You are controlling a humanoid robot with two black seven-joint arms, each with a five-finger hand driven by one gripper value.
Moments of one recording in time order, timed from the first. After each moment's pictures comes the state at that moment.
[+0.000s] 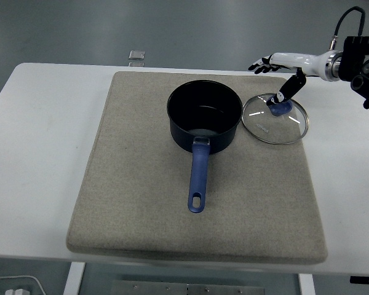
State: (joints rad) left arm 0.02 0.00 -0.13 -0.13 0.08 -0.06 -0.03; right arm 1.37 -0.37 -0.04 0.67 -1.00 0.30 0.25
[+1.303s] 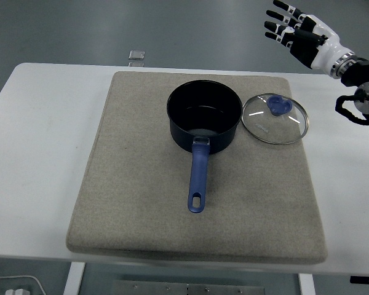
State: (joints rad) left arm 0.02 0.00 -0.13 -0.13 0.08 -0.06 -0.03; right arm 1.19 -0.30 0.15 0.53 0.27 0.36 0.24
